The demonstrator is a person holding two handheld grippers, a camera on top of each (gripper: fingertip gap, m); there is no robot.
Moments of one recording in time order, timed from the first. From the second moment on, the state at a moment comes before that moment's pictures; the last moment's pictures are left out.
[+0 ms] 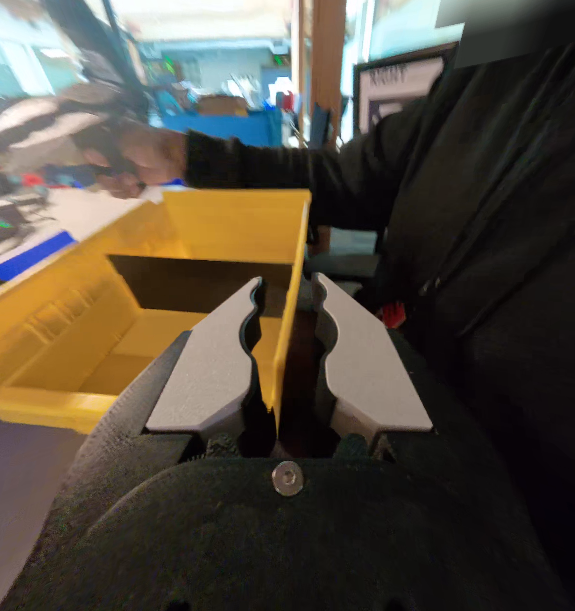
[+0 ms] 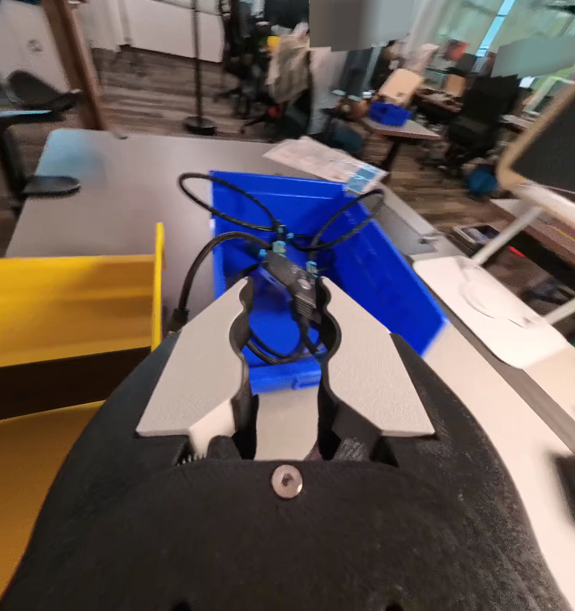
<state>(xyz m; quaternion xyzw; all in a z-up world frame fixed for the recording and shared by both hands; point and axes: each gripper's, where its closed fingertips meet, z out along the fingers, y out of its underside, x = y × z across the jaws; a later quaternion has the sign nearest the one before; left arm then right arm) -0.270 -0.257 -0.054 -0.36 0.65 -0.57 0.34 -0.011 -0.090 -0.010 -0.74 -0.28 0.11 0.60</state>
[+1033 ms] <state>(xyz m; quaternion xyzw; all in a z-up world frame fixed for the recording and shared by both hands) -0.310 0.159 -0.081 -0.85 0.35 -0.13 0.37 0.085 -0.276 -0.059 -0.88 -0.14 -0.07 0.45</state>
